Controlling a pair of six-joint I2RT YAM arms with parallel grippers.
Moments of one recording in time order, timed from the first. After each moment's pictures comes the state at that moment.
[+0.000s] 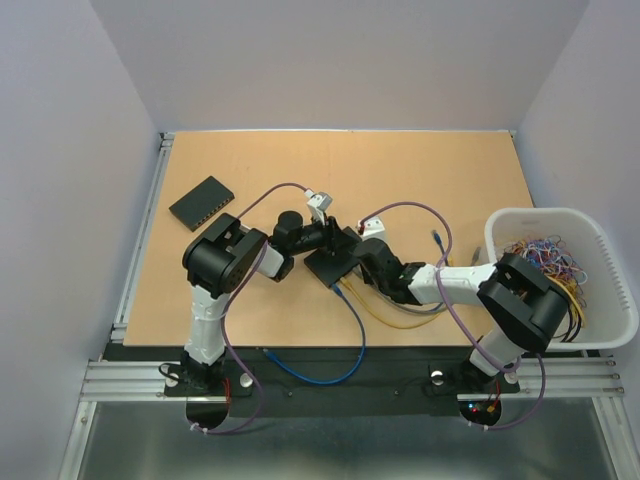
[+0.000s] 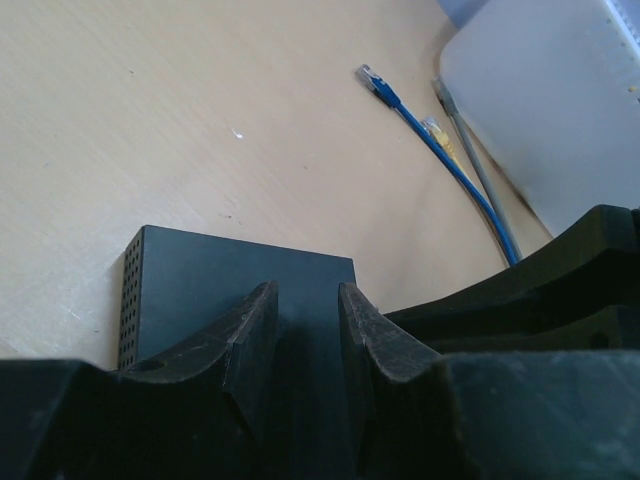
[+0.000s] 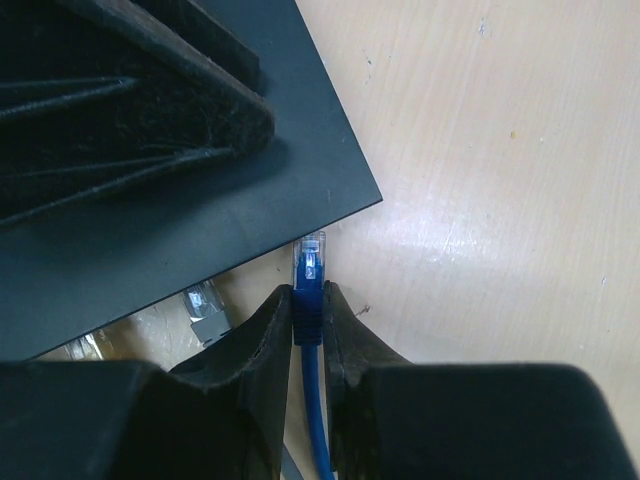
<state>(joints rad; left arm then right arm) -0.57 2.06 0.79 1.11 0.57 -0.57 0.84 1.58 0.68 0.14 0.49 0.33</state>
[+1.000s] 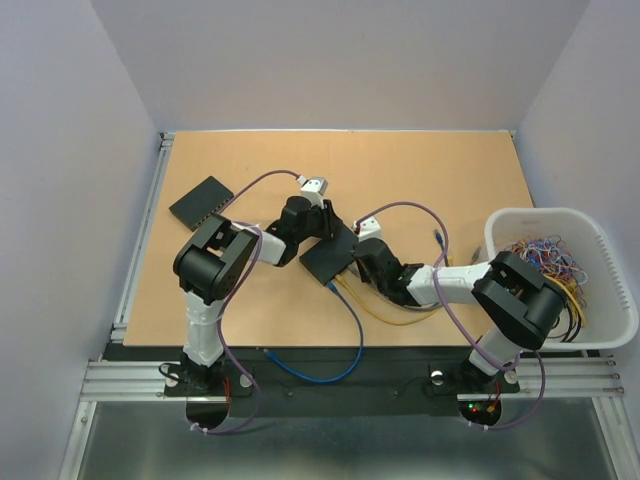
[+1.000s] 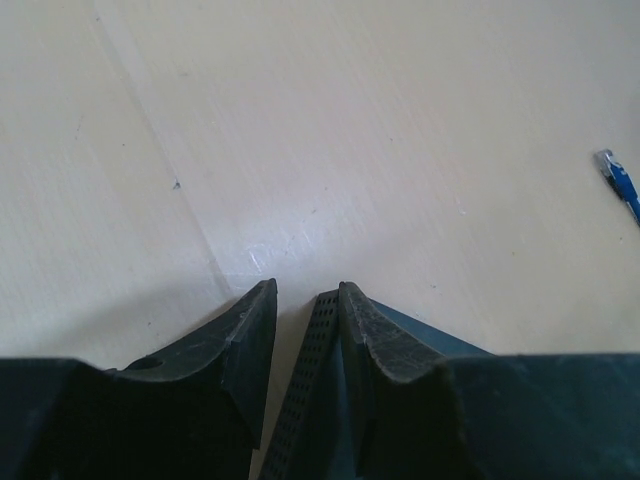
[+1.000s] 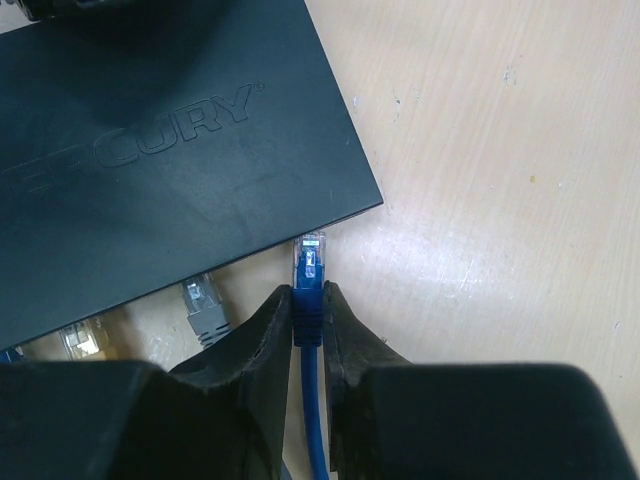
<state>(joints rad) -0.58 1.98 0.91 0.69 0.13 -0.42 0.84 1.61 0.67 0.26 0.47 0.26</state>
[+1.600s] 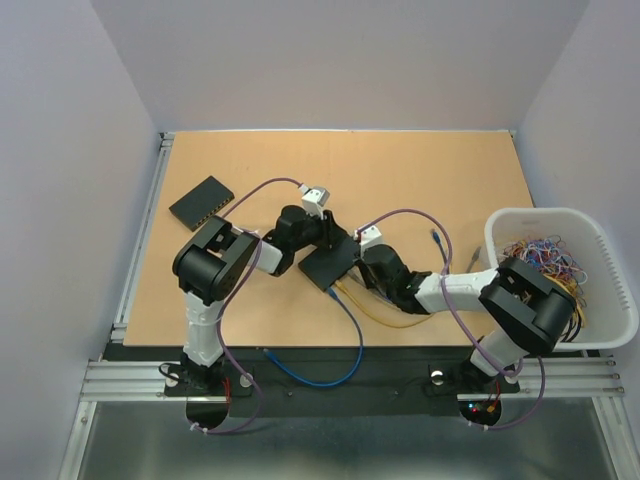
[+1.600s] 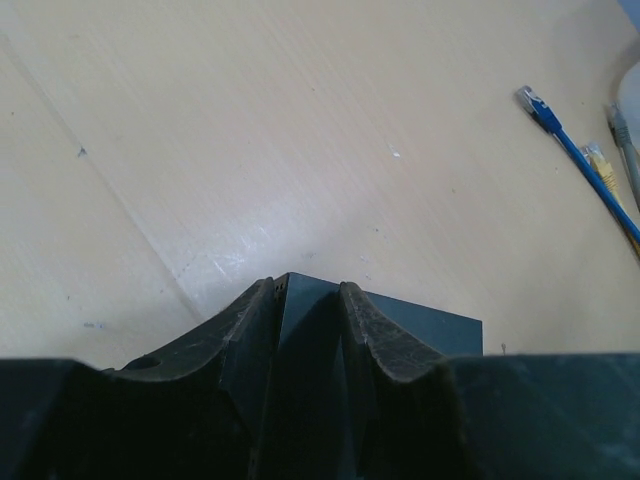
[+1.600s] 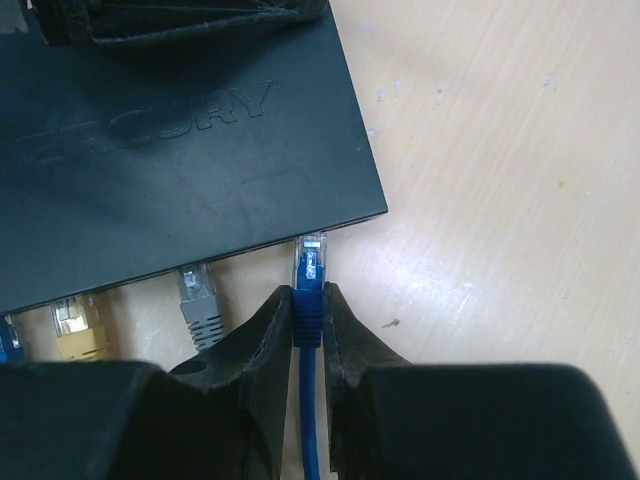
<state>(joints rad) -0.58 1.99 0.83 0.85 0.30 -0.40 0.84 1.56 0.57 0.38 0.37 0.15</state>
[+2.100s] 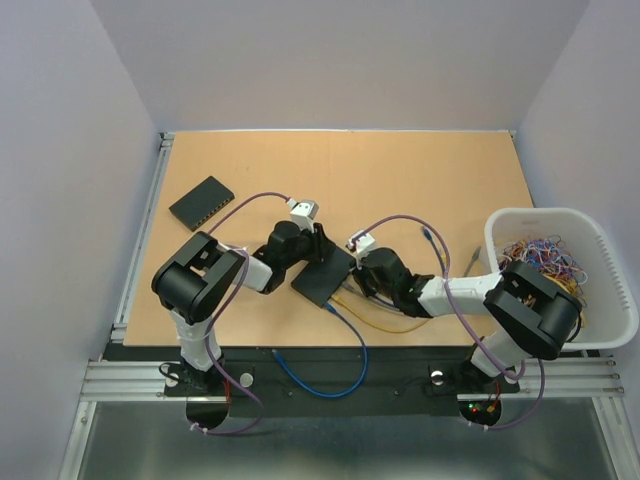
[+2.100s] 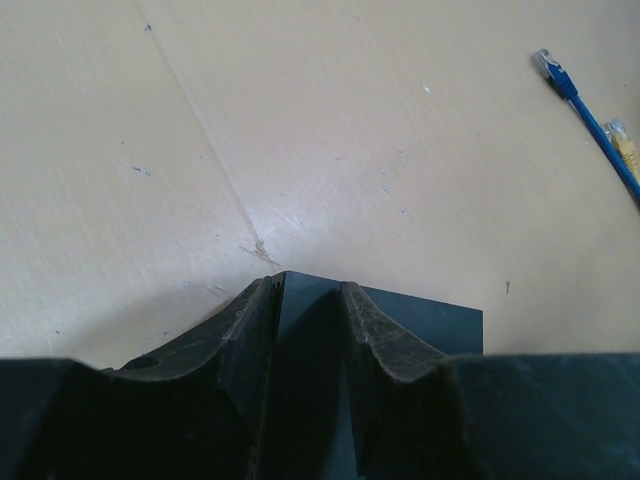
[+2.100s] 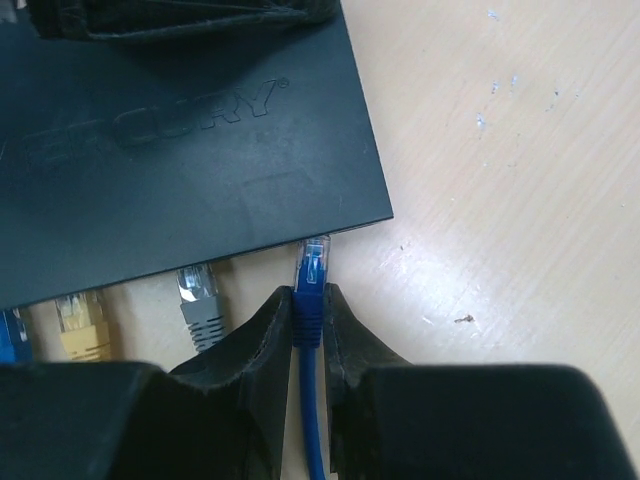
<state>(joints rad) -0.61 1.80 0.61 0.81 0.14 -0.44 0.86 1.53 0.54 0.38 0.16 0.10</state>
